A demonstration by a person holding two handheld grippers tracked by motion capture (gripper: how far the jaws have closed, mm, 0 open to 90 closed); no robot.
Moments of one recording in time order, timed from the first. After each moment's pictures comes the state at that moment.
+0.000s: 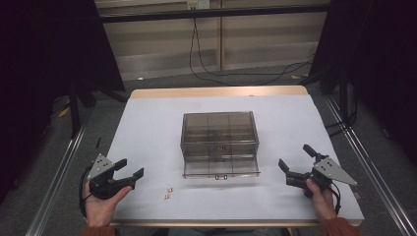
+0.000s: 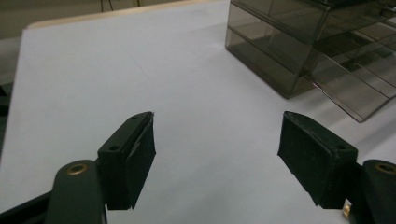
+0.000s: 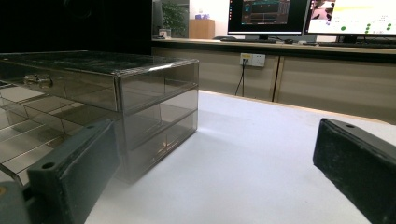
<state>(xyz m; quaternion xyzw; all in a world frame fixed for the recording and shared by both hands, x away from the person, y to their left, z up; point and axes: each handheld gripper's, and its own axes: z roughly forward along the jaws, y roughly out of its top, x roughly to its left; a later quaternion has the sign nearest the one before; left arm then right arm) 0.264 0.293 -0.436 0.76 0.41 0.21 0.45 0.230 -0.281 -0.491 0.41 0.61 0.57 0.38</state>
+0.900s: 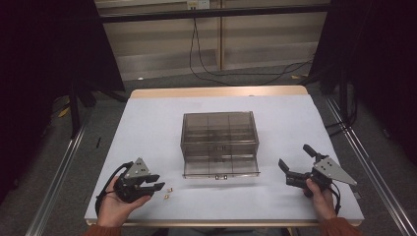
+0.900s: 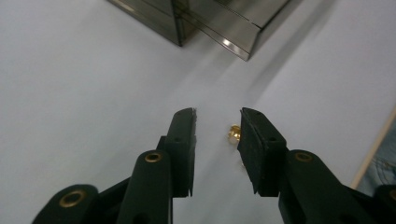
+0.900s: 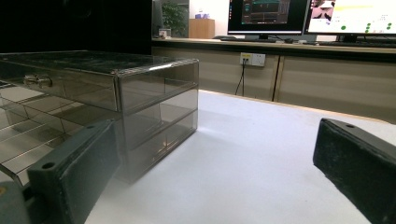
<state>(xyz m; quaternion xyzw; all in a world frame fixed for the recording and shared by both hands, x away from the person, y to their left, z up) 0.261 0.227 -0.425 0.91 0.26 0.10 0.32 0.231 -0.281 -0.491 0.41 0.61 0.57 0.38</state>
